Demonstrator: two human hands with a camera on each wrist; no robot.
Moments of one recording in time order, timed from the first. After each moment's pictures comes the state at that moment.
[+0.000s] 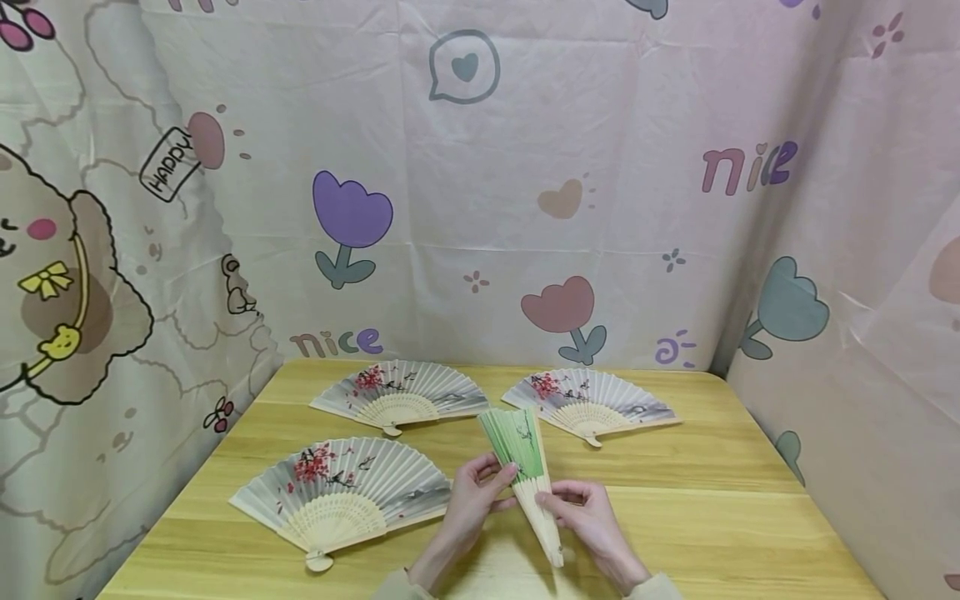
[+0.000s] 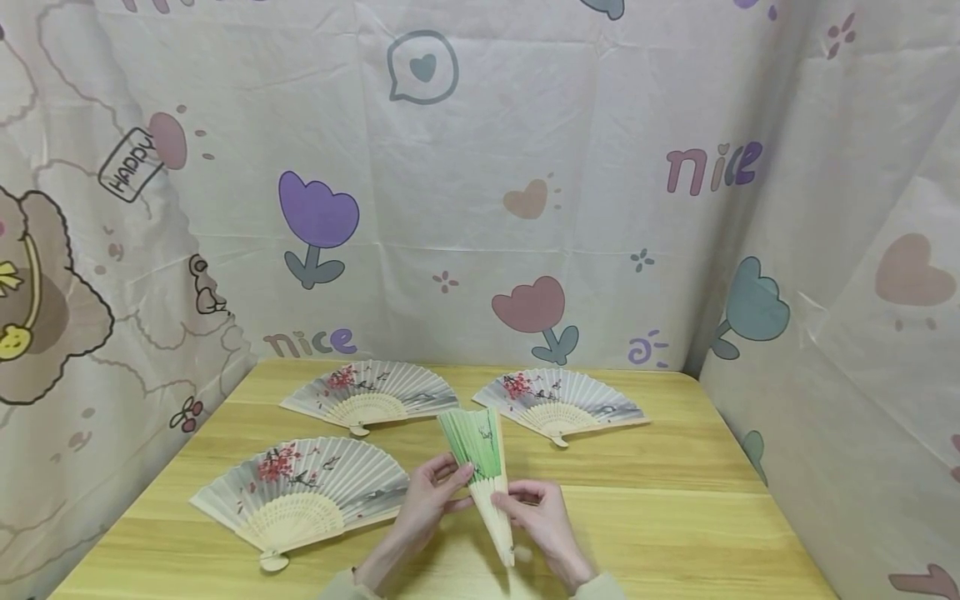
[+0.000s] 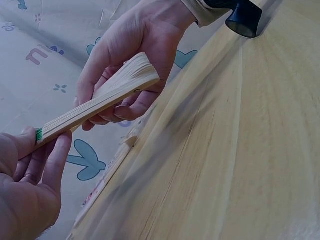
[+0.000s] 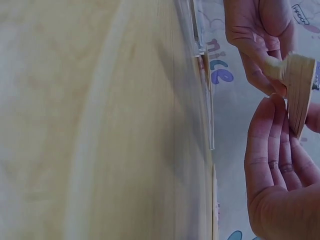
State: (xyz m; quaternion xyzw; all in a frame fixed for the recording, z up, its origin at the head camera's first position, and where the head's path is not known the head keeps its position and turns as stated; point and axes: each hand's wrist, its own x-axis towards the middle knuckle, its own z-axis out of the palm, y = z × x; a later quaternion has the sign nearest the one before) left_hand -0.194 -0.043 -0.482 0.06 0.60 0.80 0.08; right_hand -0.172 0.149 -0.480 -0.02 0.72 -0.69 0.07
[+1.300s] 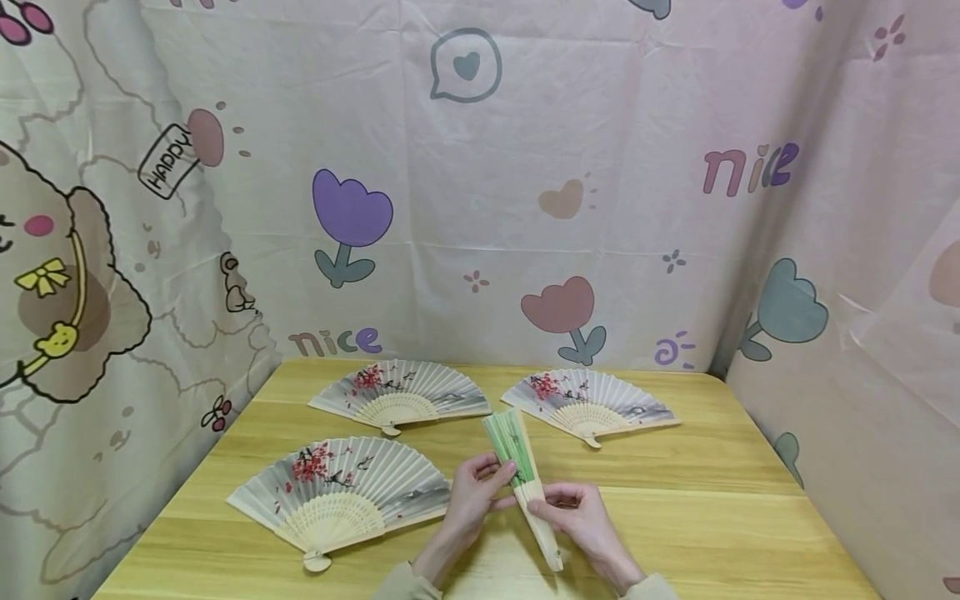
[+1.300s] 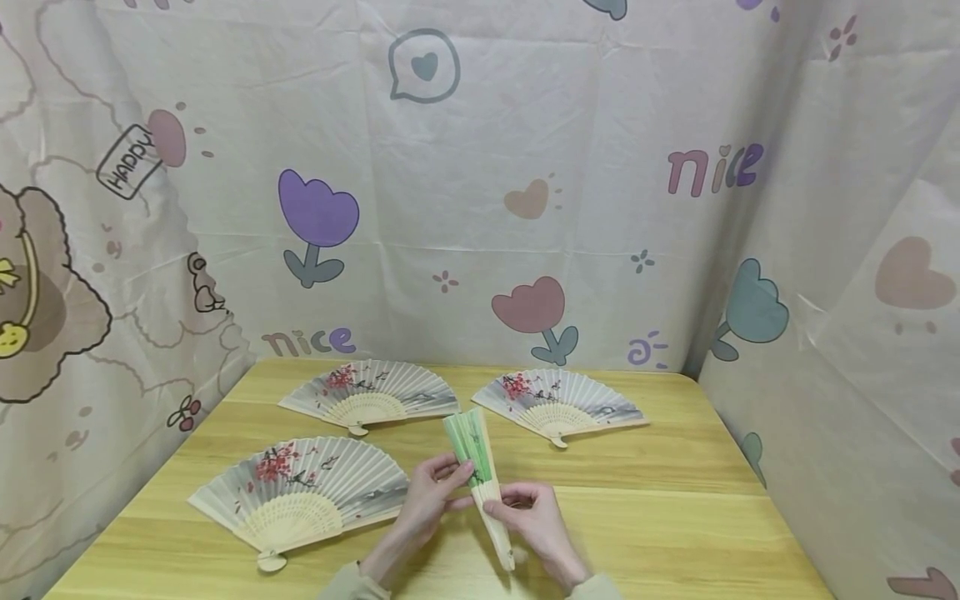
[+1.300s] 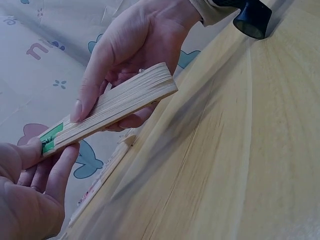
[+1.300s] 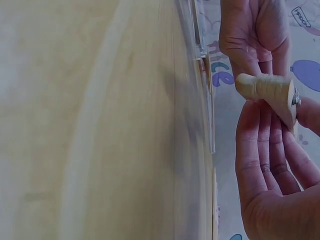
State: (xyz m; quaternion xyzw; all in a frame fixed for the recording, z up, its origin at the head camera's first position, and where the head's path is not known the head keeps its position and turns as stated) left_hand -0.201 -0.039 -0.486 0.03 0.59 0.80 0.08; right_hand -0.172 0.147 -0.480 -0.06 0.73 -0.67 0.08
